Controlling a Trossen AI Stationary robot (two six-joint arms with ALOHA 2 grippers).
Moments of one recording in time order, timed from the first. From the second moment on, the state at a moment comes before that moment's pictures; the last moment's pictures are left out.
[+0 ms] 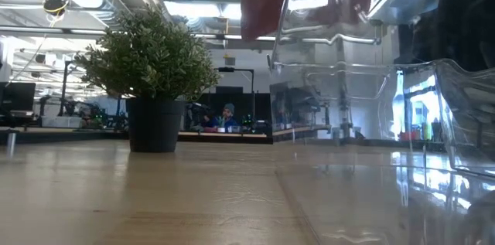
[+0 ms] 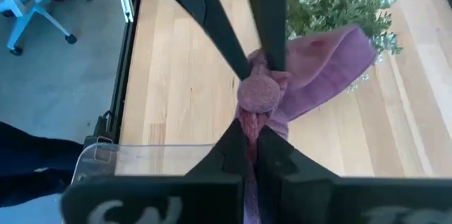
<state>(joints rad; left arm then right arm) -0.39 1.69 1.83 -0.76 -0.64 -0.38 0.31 1.64 1.94 -1.09 0.15 0.31</state>
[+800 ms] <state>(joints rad) -0.51 1.35 1.62 -0.78 -0.89 -0.34 0.61 1.66 1.93 -1.13 0.40 0.26</state>
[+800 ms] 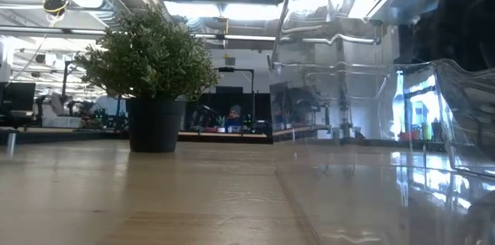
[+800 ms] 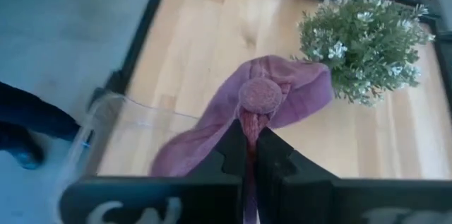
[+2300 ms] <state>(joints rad) -0.50 1.33 1.43 -0.77 -0.93 -0.58 0.70 1.67 1.54 -0.72 0.84 -0.44</state>
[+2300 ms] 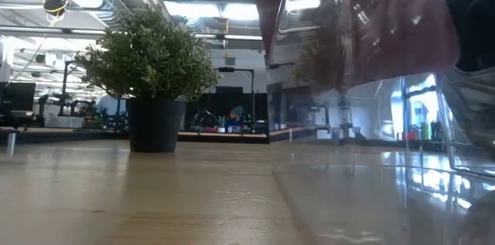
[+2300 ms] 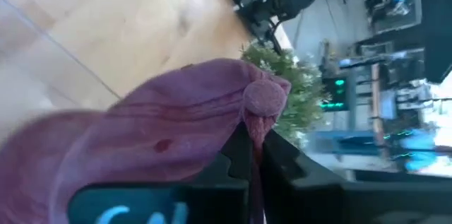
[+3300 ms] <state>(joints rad) -0.42 1.33 1.43 -0.78 -0.92 -0.58 0.67 1.60 1.21 -0.53 0.91 -0.22</state>
